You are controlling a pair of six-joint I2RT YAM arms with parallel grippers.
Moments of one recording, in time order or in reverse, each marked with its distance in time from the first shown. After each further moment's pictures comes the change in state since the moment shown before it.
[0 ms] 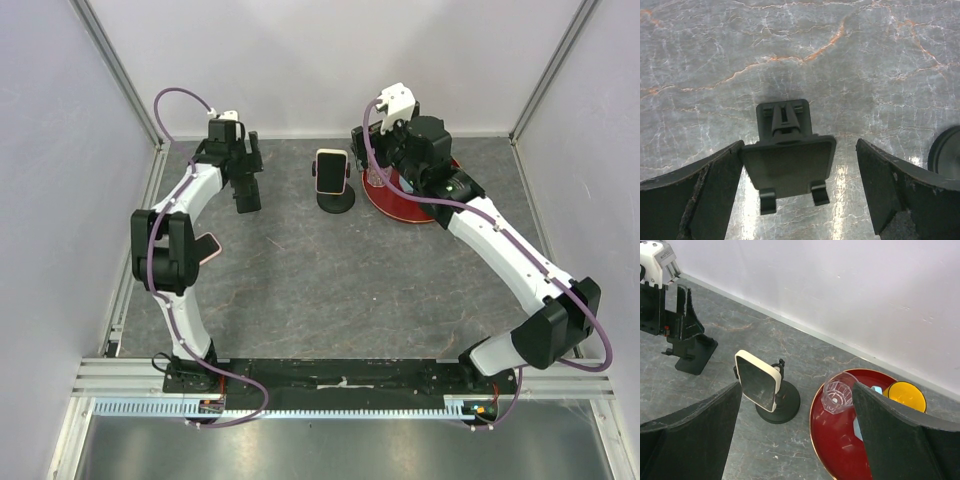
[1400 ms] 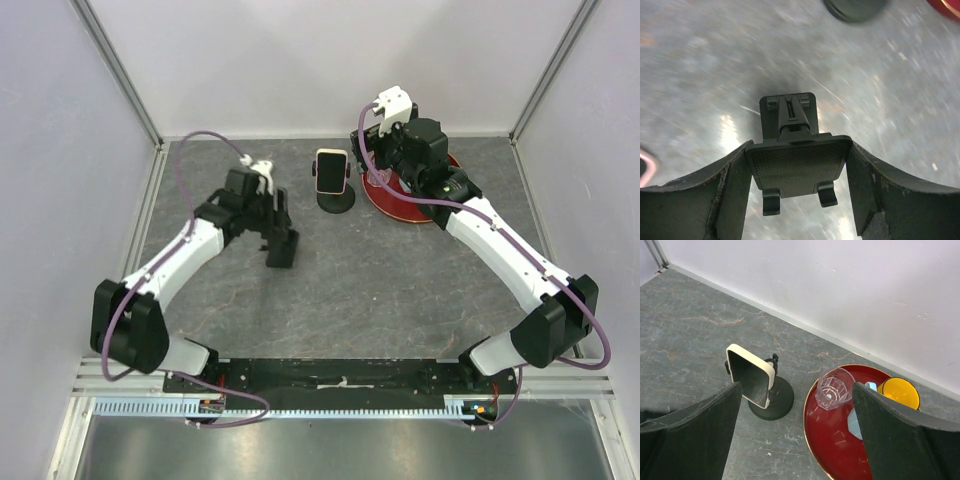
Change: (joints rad) left arm -0.201 -0.481 -0.436 -0.159 0.173 -0.038; right arm 0.000 0.009 -0.017 0.006 0.023 -0.032
